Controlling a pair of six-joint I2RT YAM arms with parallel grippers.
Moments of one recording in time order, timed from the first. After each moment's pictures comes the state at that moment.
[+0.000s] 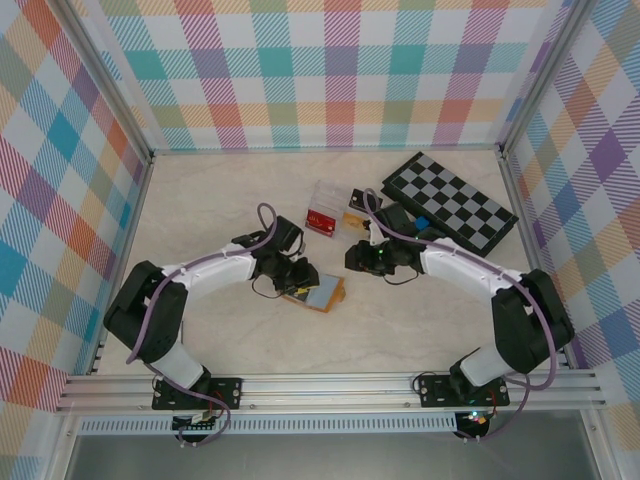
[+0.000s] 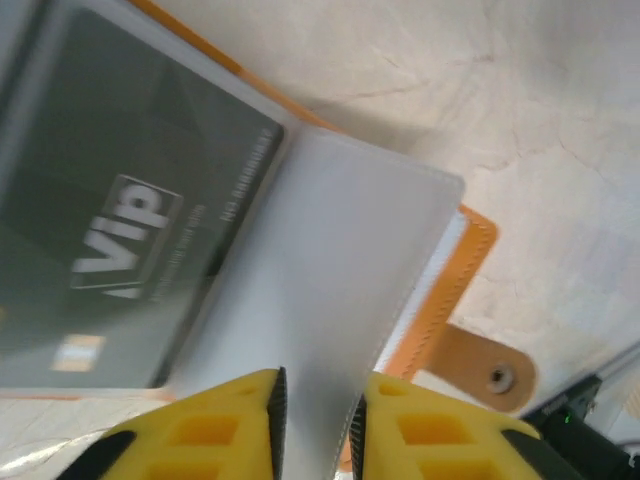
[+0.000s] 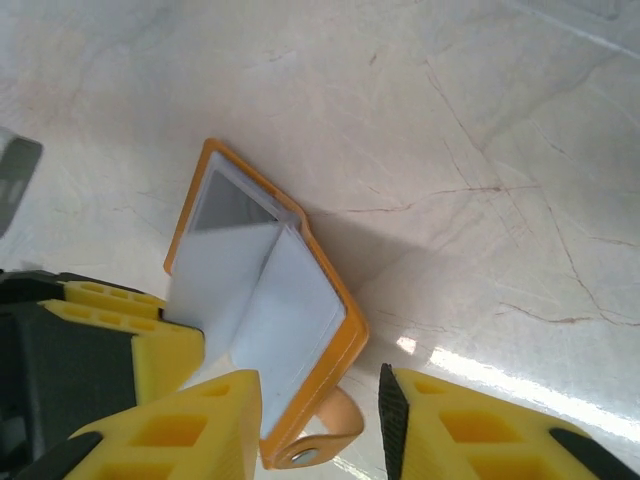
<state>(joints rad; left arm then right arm) -0.63 1.60 0.96 -0.48 0.42 -0.84 0.56 1.49 0.95 -0.45 -0.39 0.64</state>
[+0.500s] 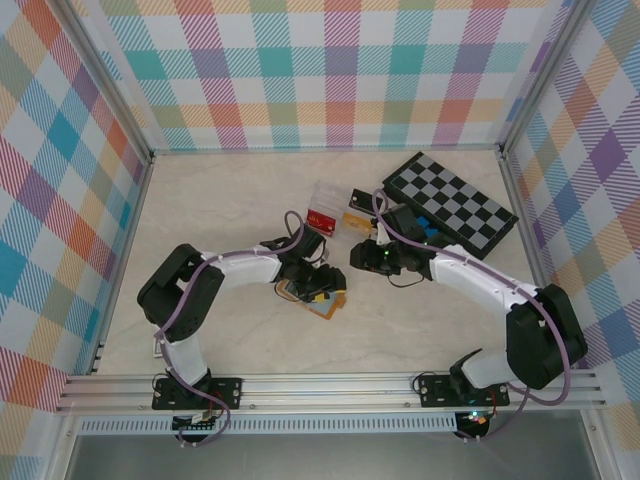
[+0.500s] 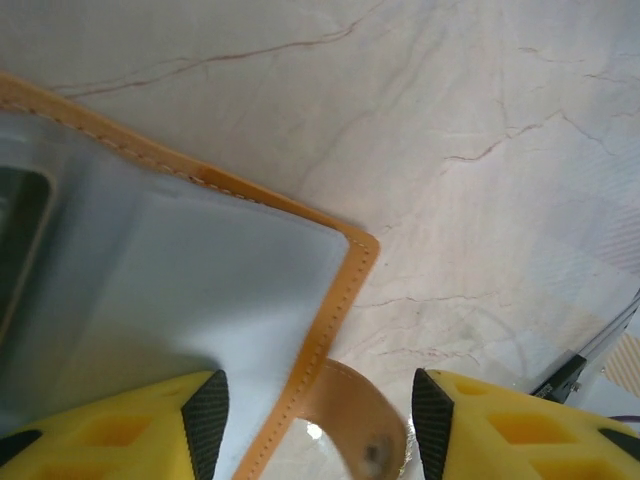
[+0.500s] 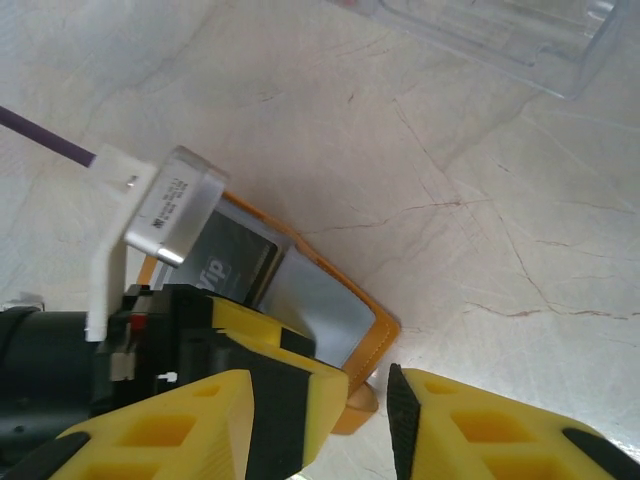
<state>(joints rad) -0.72 1.81 1.01 -0.31 0.49 -0.90 0.56 1.40 0.91 -0.44 -0.31 0.66</state>
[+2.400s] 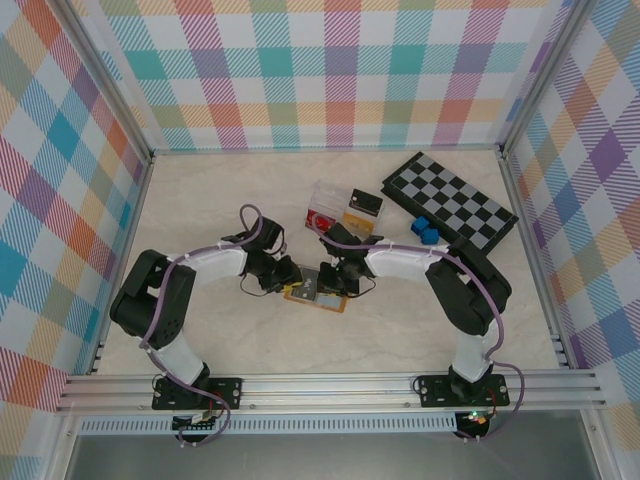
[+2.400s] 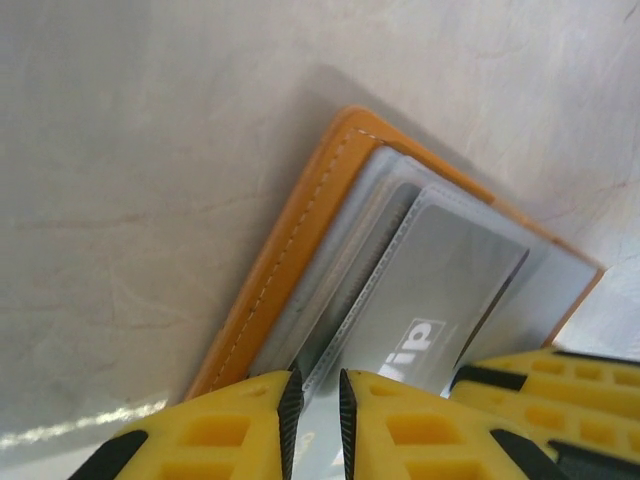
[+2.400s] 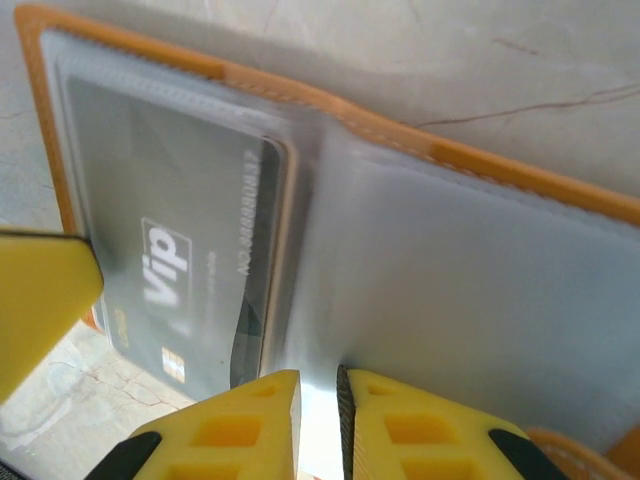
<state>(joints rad) -0.47 1.68 0.88 -0.42 0.43 -0.79 0.80 1.85 1.12 -0.47 -0.28 0.86</state>
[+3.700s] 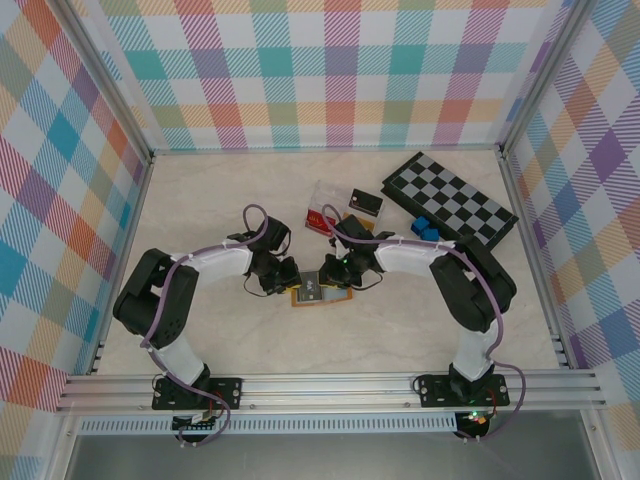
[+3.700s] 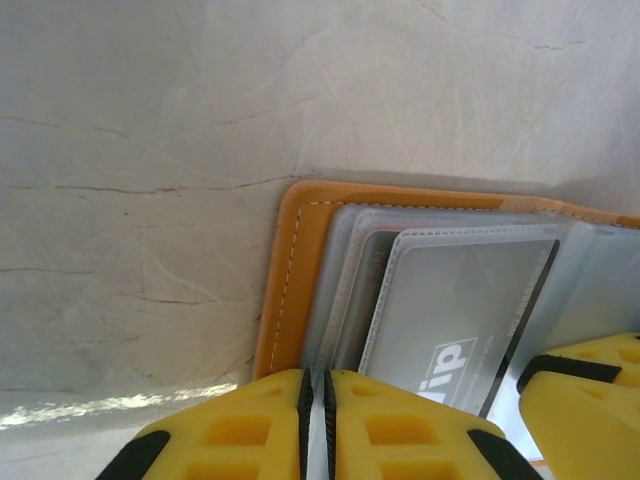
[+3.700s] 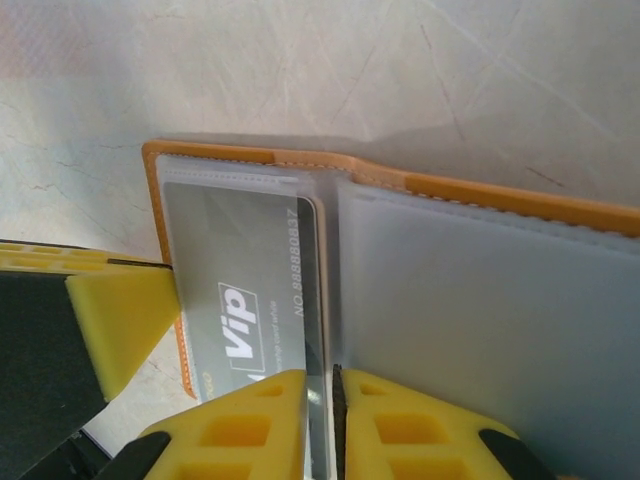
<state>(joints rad) -0.51 1.70 0.93 -0.50 0.34 -0.84 0.71 1.85 1.08 -0.34 -0.44 0.78</state>
